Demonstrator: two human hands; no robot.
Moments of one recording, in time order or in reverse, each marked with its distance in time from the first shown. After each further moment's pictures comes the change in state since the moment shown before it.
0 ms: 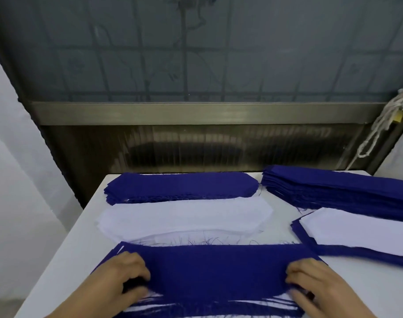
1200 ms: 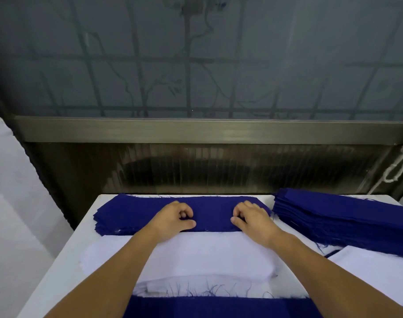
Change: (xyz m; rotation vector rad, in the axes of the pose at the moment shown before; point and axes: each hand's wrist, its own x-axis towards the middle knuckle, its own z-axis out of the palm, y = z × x) left_hand 0.235 -0.031 -0.002 -0.292 0.077 -0.326; right_hand 0.242 0.061 0.081 -0.003 -0.225 0.293
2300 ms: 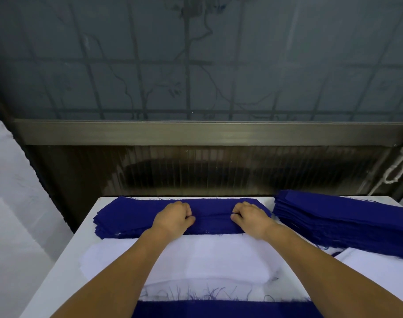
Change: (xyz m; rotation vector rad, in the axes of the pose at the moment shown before) left_hand 0.013 0.014 0.006 0.336 0.086 -0.015; right_hand 0.025 0.004 0.002 -0.037 -0.110 0.023
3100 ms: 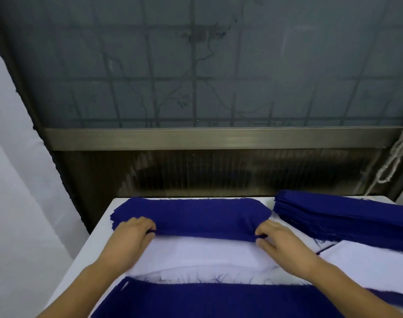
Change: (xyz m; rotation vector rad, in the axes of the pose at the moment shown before) left_hand -0.117 -0.075 -0.044 0.198 0.189 0.090; right_hand -0.128 -0.007 -0.025 0.103 0.125 -0.105
